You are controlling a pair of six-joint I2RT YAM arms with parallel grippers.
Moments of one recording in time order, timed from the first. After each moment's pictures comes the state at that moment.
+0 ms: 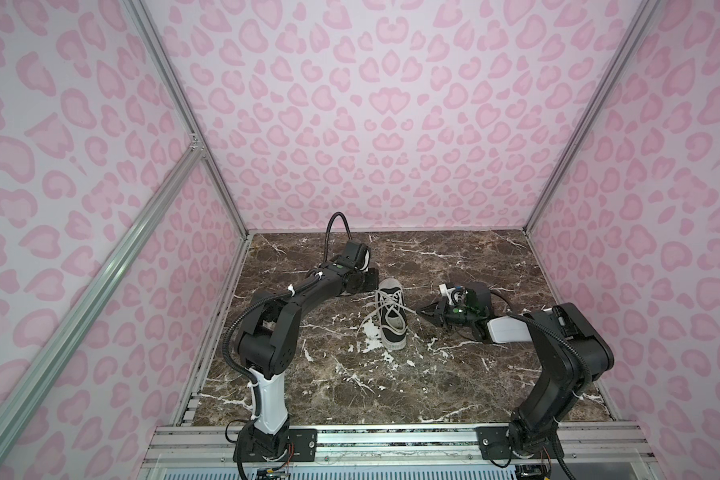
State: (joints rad) left arm -0.47 1.93 1.39 -0.39 0.20 -0.47; right arm 0.24 1.76 0.63 0.52 -0.85 1.07
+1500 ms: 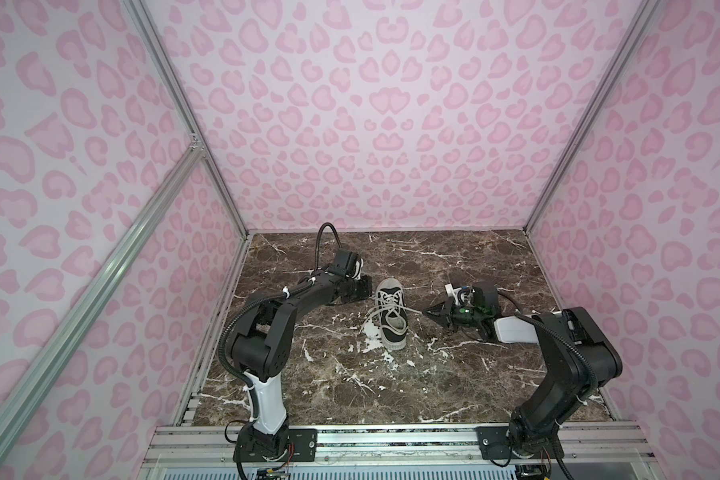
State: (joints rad) left arm -0.42 1.88 1.26 -0.31 0.30 -0.52; right arm 0.18 1.72 0.62 0.44 -0.88 1.01
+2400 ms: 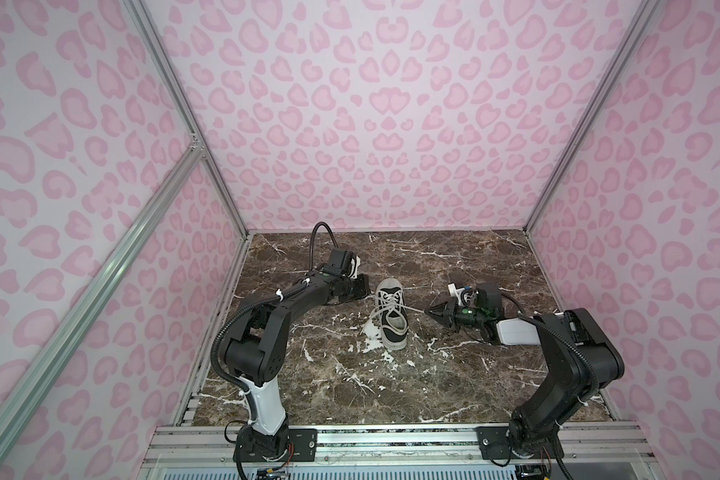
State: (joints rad) left arm -0.40 1.84 1.23 -0.31 0.35 -0.53; right arm 0.16 1.72 0.59 0.49 -0.89 1.02
